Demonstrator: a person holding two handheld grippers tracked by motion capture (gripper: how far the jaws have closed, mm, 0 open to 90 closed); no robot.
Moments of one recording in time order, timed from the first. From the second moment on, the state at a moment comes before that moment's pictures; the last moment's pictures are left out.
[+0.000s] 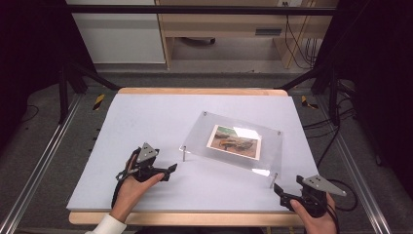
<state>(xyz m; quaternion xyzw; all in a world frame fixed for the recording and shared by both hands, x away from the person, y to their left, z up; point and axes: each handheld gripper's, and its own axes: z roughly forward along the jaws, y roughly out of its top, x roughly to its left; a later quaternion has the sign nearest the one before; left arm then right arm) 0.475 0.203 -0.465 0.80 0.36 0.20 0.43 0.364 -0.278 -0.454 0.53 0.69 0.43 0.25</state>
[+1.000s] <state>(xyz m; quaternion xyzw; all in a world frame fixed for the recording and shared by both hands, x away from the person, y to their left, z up) 0.469 0.187 -0.463 0.80 0.34 0.21 0.44 0.363 -0.277 -0.457 0.53 0.70 0.41 0.24</state>
